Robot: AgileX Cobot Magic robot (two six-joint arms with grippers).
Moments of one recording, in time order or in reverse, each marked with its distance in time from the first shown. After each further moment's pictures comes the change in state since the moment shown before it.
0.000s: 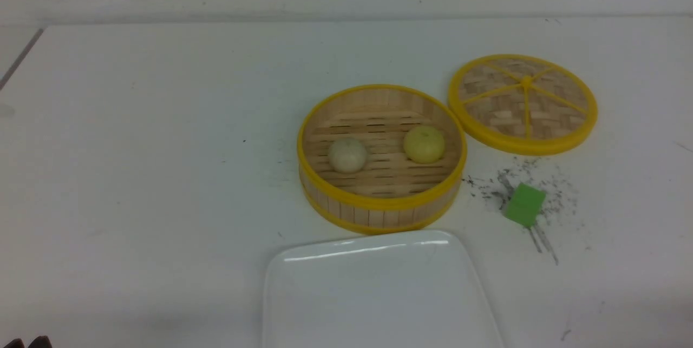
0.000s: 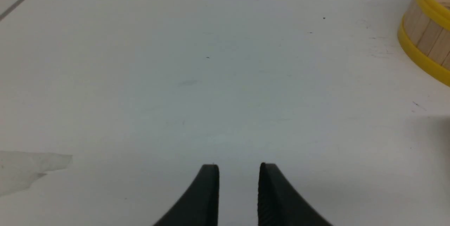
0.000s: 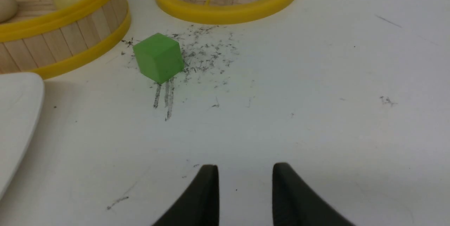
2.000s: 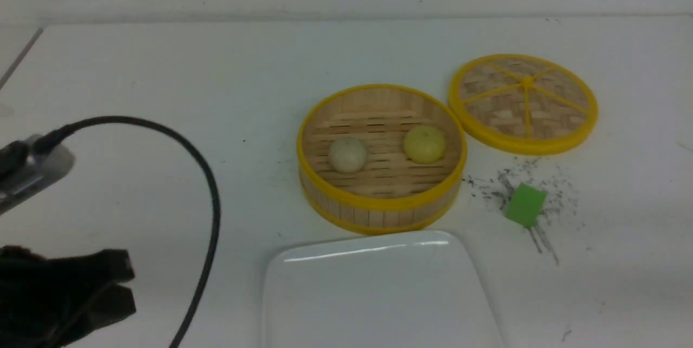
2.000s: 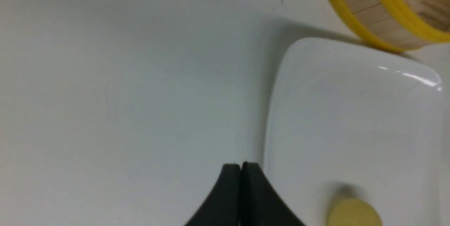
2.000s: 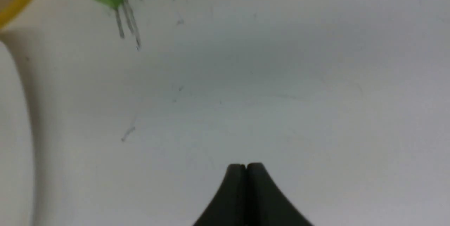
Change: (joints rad) right arm 0.000 0.643 -0.590 0.009 0.570 0.186; left arm 0.000 0.878 -0.656 -0.539 0.485 0.043
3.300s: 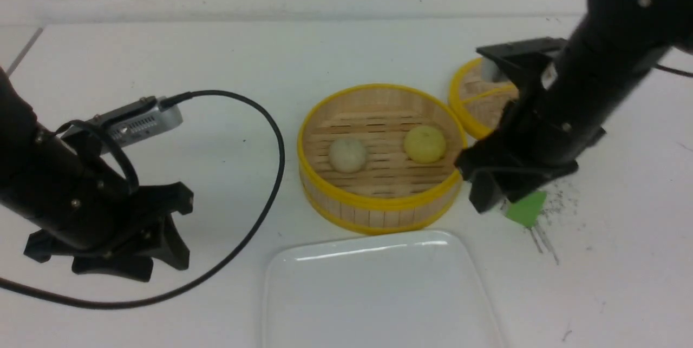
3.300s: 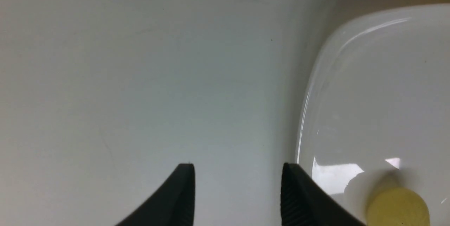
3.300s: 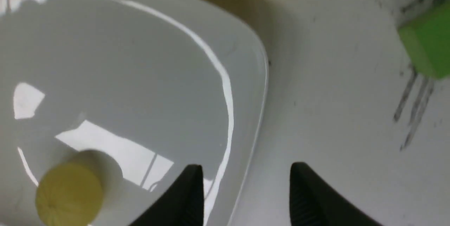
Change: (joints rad) right arm 0.349 1.070 -0.895 0.241 0.188 -0.270; left arm 0.000 0.530 -0.311 0.004 0.154 0.186
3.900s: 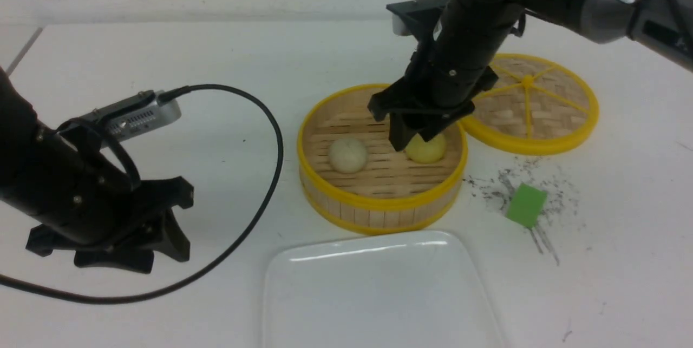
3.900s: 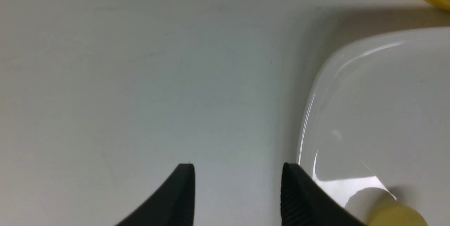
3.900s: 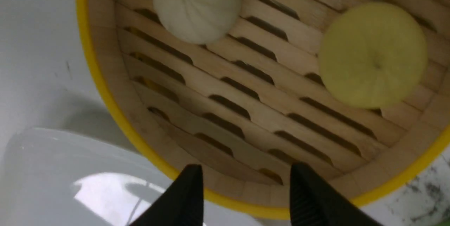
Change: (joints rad) right arm 0.041 0.362 -0.478 -0.027 -0.001 -0.015; left arm 0.000 0.000 0.000 0.001 -0.037 0.000
